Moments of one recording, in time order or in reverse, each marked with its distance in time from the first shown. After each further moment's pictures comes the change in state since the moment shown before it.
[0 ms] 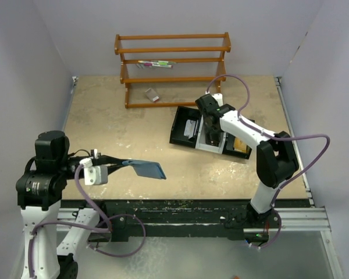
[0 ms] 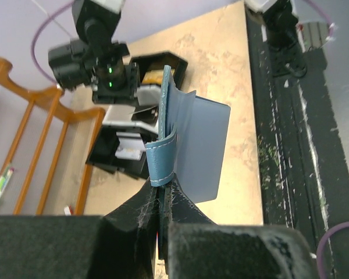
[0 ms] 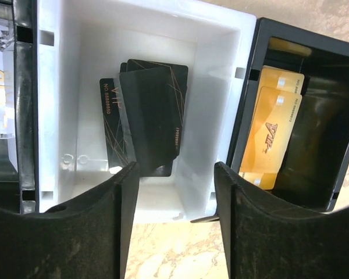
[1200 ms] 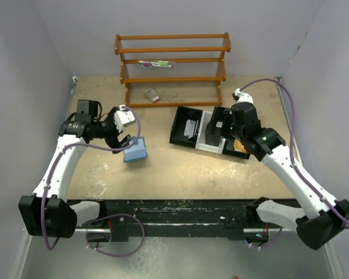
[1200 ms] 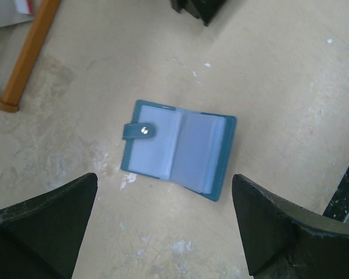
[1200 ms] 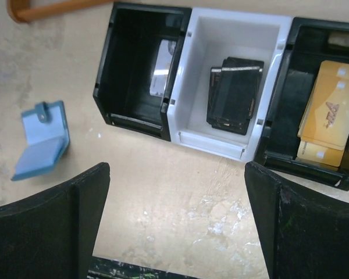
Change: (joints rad) left arm -0.024 0.506 -0.229 0.394 -0.618 -0.187; right arm -0.014 -0.633 -0.233 0.087 -0.355 0.127
